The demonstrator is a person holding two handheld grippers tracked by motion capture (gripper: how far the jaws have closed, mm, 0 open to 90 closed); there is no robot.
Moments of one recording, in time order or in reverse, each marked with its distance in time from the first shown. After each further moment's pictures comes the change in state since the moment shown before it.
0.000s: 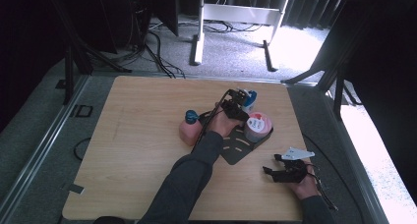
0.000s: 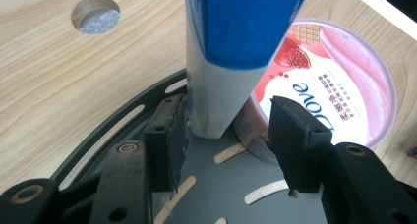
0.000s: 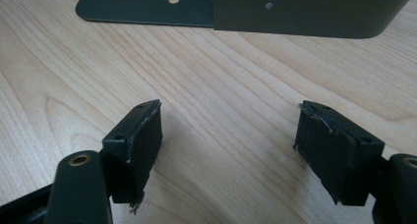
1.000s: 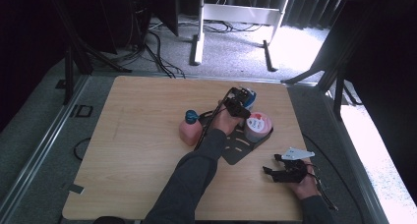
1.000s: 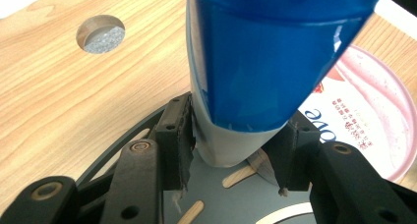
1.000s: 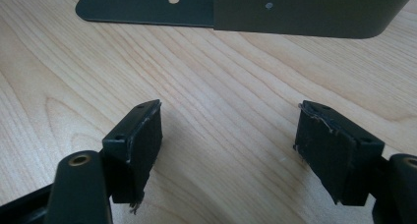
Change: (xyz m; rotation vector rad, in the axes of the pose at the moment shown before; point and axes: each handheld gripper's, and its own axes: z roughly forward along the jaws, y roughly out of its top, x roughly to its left) left arm 0.000 0.012 0.013 -0.018 0.031 0.030; right arm 0.000 0.000 0.000 -0.001 0.000 -0.001
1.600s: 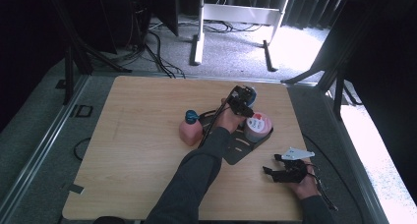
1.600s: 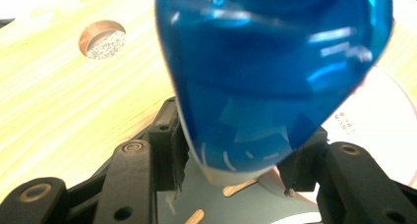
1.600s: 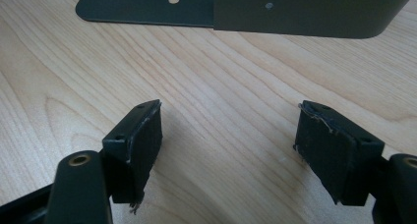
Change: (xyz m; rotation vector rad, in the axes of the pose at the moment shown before) left arm -0.004 0.011 0.005 0.022 0.020 0.002; right arm 0.000 0.000 0.000 0.000 0.000 0.001
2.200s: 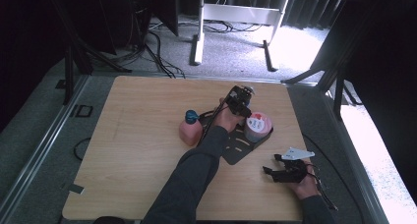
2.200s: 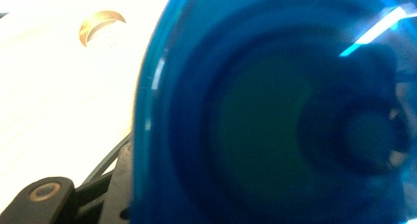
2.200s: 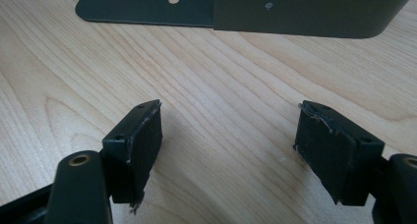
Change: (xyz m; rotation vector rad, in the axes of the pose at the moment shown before) left arm 0.003 -0.001 -0.002 0.041 -0.002 0.014; right arm 0.000 0.000 0.000 0.001 0.000 0.000
